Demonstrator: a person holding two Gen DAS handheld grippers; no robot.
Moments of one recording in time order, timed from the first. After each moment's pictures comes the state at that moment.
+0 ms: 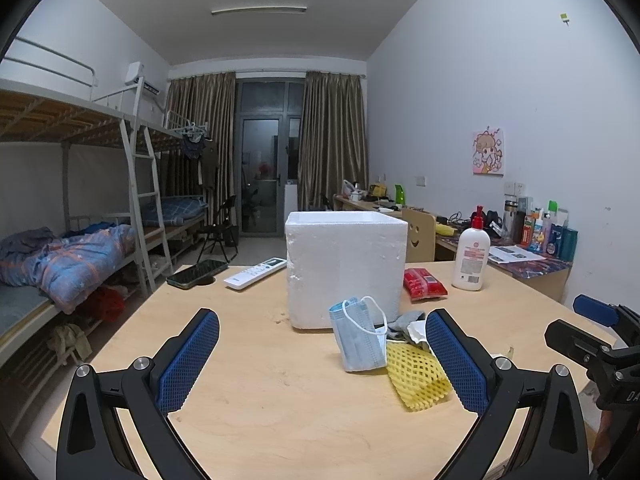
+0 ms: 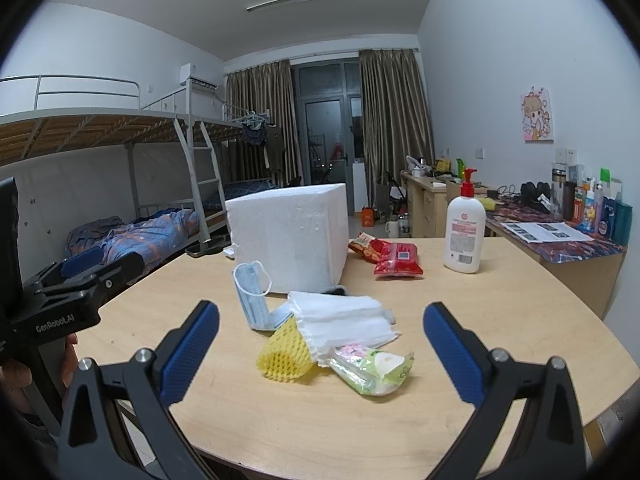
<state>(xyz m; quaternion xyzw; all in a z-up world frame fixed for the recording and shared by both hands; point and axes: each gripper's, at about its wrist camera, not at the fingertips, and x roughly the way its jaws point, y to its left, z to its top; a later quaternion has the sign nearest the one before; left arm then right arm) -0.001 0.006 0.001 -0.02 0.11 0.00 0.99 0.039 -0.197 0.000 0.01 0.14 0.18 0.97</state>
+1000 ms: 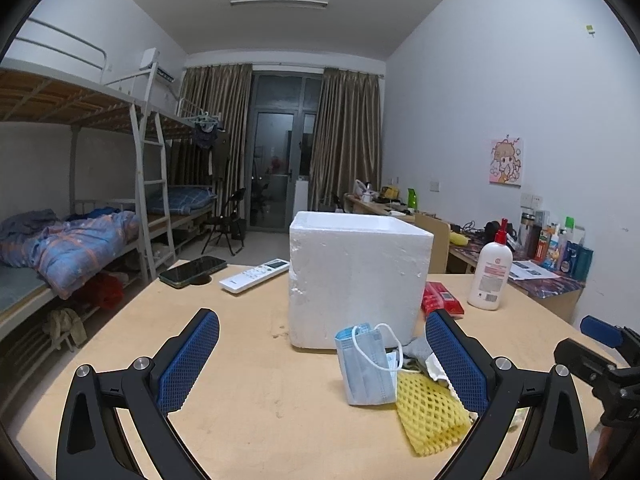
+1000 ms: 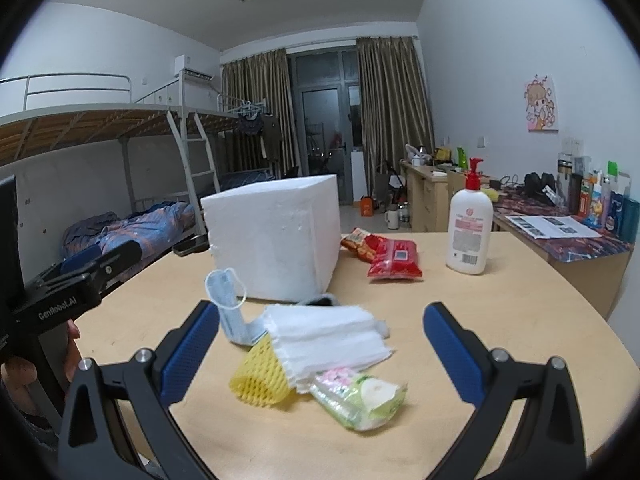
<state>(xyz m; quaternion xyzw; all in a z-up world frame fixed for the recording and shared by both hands) 0.054 0.010 0.001 -0.05 0.12 0.02 0.99 0.086 -0.201 0.001 0.01 0.16 0.18 0.97</state>
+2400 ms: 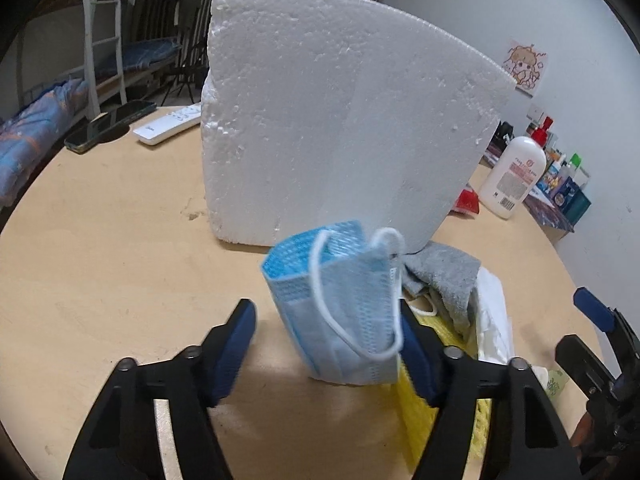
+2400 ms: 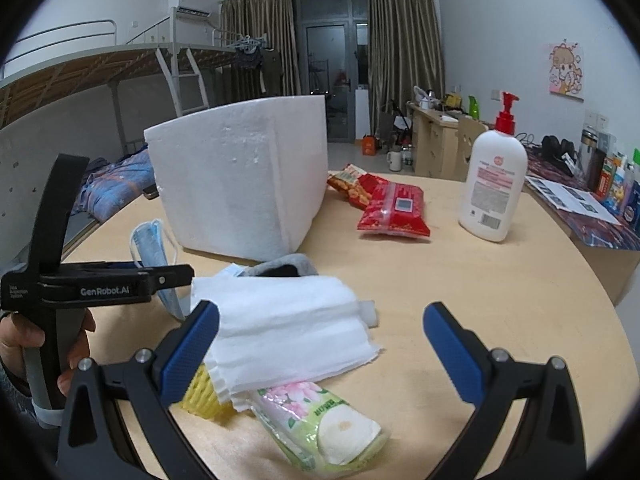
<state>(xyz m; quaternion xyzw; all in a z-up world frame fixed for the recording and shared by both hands) 0.205 0.005 -0.074 -0.11 0.40 -0.06 0.91 0.173 -0.193 -0.030 -0.03 0.28 0.18 0.94</state>
